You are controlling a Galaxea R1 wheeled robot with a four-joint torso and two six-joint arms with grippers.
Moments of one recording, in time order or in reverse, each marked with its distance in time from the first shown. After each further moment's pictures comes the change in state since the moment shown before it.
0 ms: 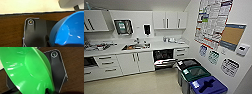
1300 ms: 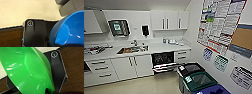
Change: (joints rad) left arm -0.008 0.002 0.000 0.000 -0.002 0.000; right arm 0.003 -0.001 -0.001 0.000 -0.004 0.000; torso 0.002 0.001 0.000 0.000
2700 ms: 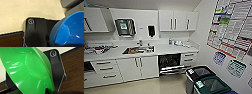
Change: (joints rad) left arm 0.008 -0.012 0.001 0.000 0.004 0.000; right arm -0.007 0.005 -0.003 0.000 0.015 0.001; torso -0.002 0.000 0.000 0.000
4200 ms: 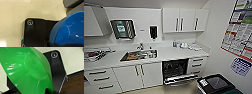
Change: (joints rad) left arm -0.009 0.012 0.001 0.001 -0.003 0.000; right arm 0.008 -0.003 0.000 -0.001 -0.016 -0.001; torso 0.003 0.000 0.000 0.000
